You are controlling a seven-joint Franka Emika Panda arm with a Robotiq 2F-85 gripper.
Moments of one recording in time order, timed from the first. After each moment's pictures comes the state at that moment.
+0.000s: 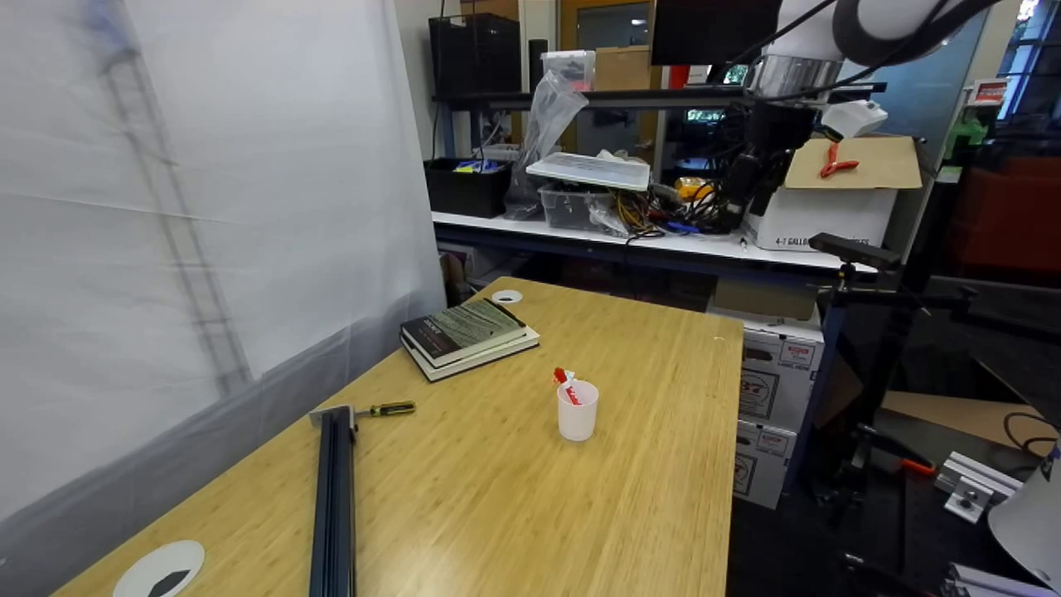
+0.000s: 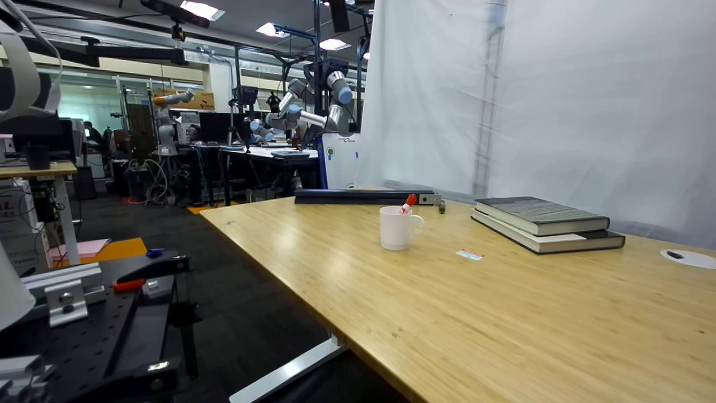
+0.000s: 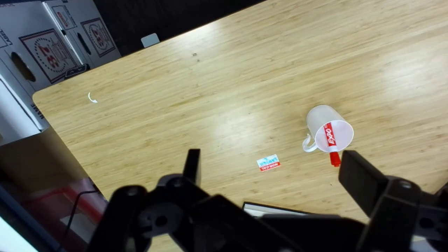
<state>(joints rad) -0.07 -0.52 -0.03 -2.49 -0.06 2.16 0.03</state>
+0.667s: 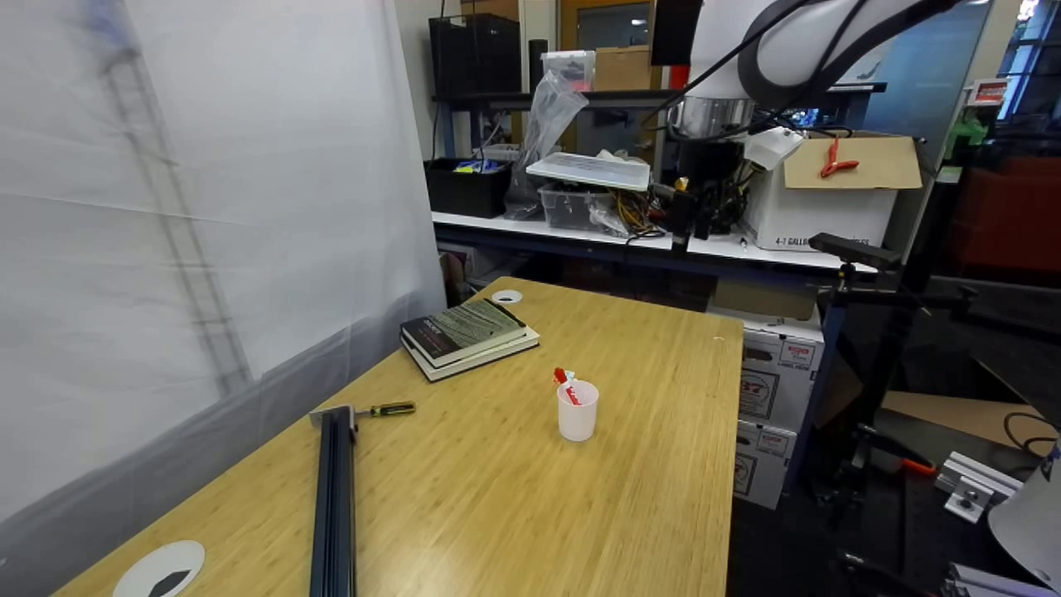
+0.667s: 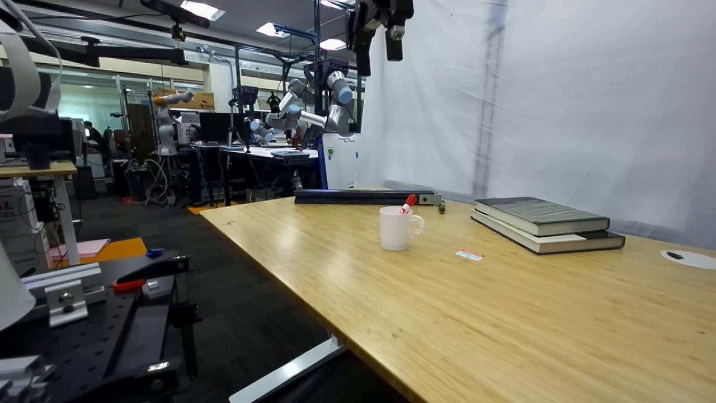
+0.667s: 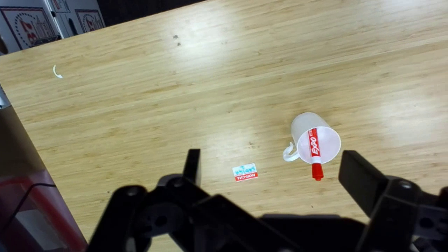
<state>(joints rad) -0.02 -0.24 0.02 -2.32 -0.08 2.17 0.03</state>
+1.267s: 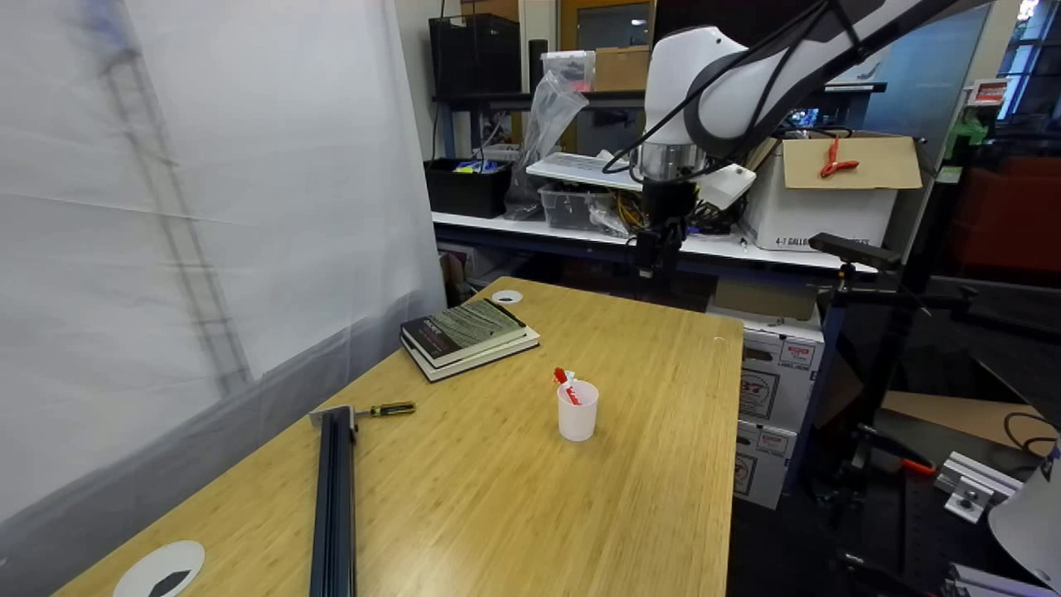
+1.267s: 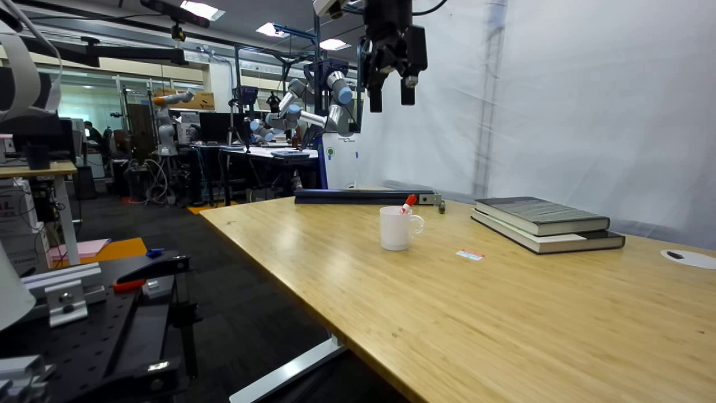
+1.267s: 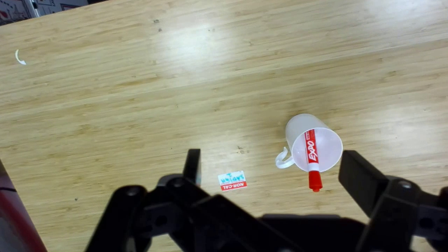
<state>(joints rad) 0.01 -0.03 0.02 -2.23 -0.08 2.24 0.03</state>
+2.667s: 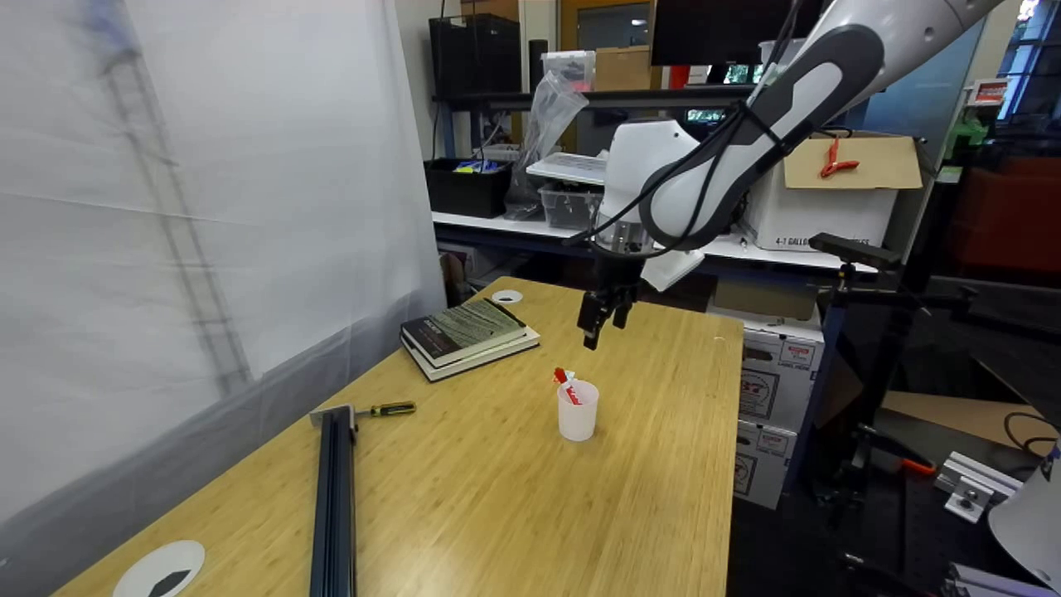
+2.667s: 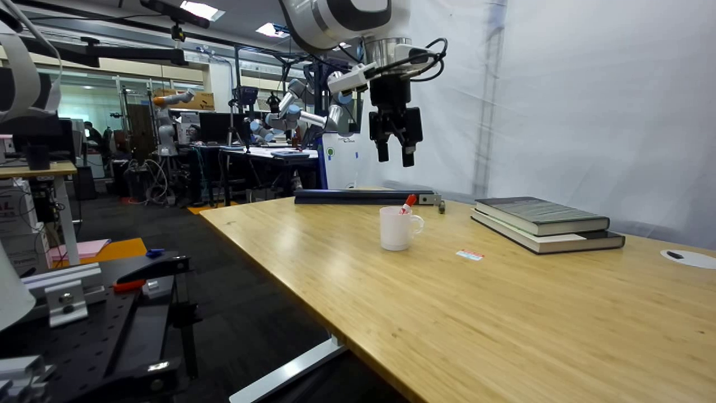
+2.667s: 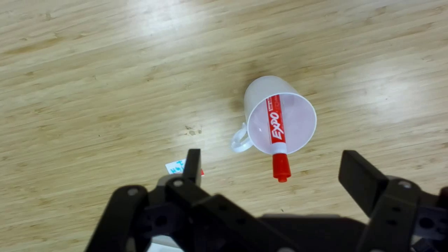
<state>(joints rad) 0.08 0.23 0.05 -2.20 -0.03 2.57 0.15</state>
